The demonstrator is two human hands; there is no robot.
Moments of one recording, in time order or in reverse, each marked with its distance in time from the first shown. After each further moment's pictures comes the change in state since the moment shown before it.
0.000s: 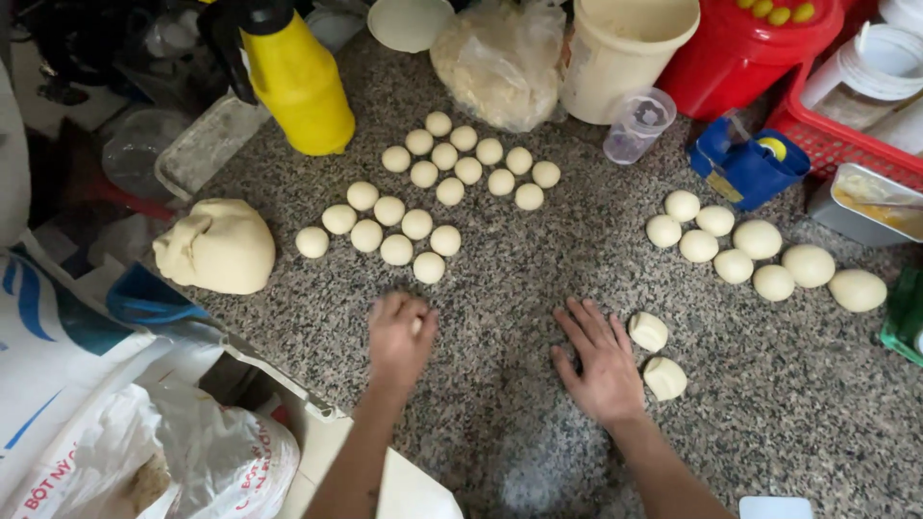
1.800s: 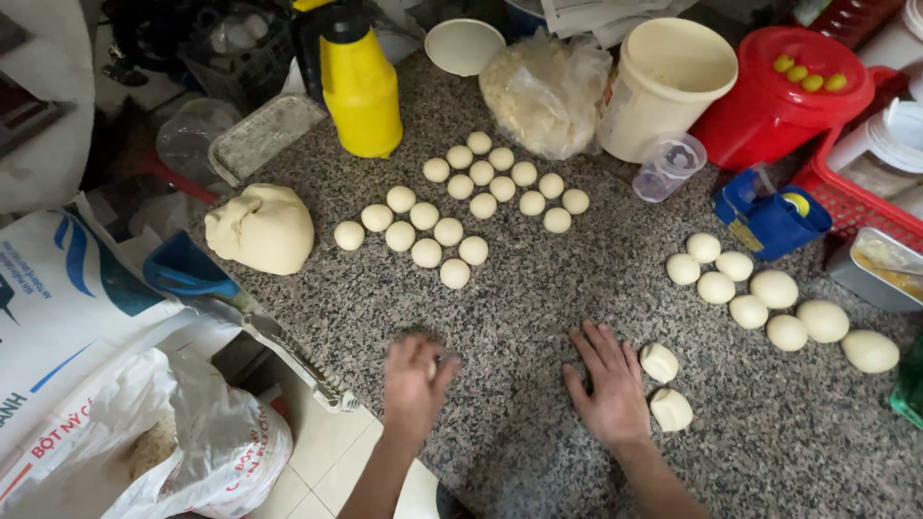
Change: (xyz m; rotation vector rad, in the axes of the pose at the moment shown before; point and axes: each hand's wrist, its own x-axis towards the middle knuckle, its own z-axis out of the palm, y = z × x) left_hand -0.051 0.033 -0.030 0.150 -0.087 -0.390; right_hand -0.003 0.001 0.000 0.009 -0.044 0.020
